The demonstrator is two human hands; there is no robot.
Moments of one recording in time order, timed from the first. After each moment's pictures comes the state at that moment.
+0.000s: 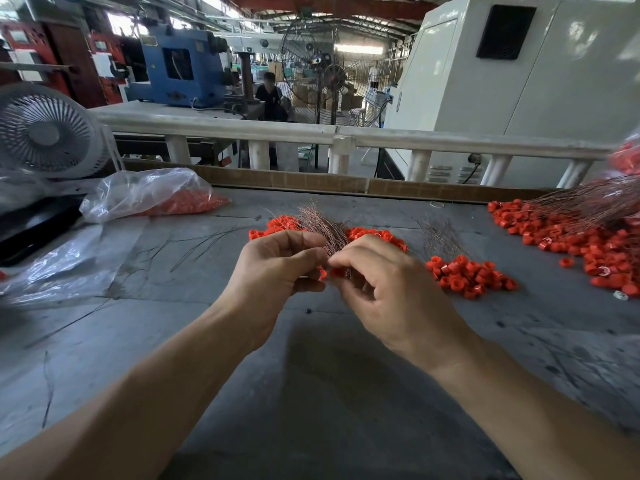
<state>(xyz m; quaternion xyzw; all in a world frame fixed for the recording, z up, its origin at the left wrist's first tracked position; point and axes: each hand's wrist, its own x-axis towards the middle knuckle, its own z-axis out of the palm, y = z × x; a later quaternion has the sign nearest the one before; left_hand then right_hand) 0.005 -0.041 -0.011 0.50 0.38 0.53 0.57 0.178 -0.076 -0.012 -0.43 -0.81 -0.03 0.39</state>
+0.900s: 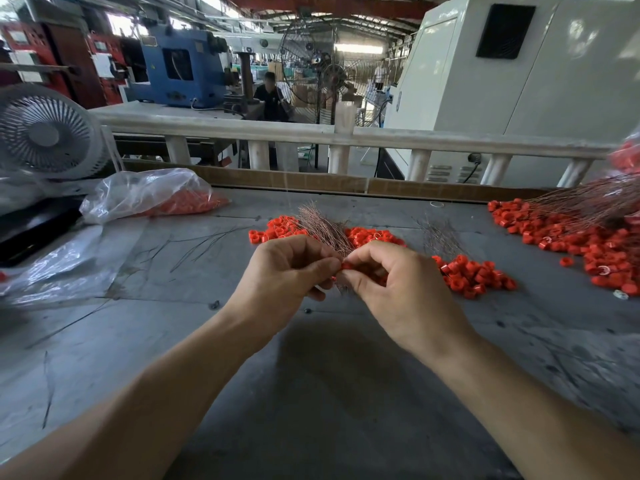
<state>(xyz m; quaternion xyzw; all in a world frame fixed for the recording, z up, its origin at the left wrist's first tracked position) 0.007 -0.048 -0.010 0.63 0.39 0.48 0.47 0.185 -0.074 -0.017 -0.52 -0.73 0.11 0.43</state>
